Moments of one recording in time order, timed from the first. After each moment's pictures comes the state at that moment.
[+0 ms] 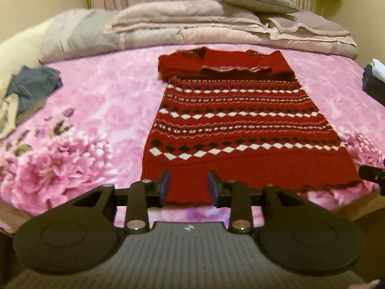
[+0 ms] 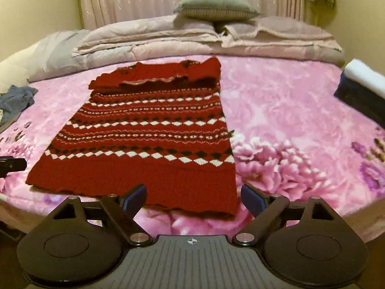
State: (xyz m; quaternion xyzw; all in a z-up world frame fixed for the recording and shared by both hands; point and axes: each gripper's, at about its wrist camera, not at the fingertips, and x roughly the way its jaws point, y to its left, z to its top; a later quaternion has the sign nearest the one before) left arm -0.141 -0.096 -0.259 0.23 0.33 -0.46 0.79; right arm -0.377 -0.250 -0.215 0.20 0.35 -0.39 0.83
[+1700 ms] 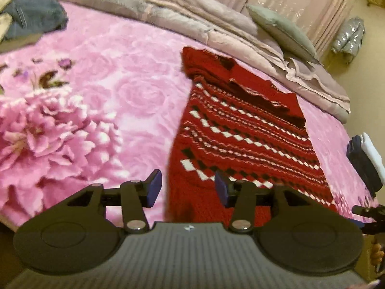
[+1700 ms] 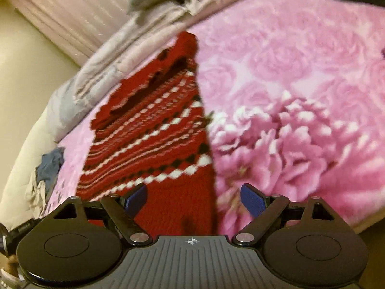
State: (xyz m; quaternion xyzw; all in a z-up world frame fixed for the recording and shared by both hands) left arm 0.012 -0.091 -0.323 0.03 0.45 -0.50 0.74; right arm -0.450 -0.404 -0.292 0.47 0.26 -0.30 0.79
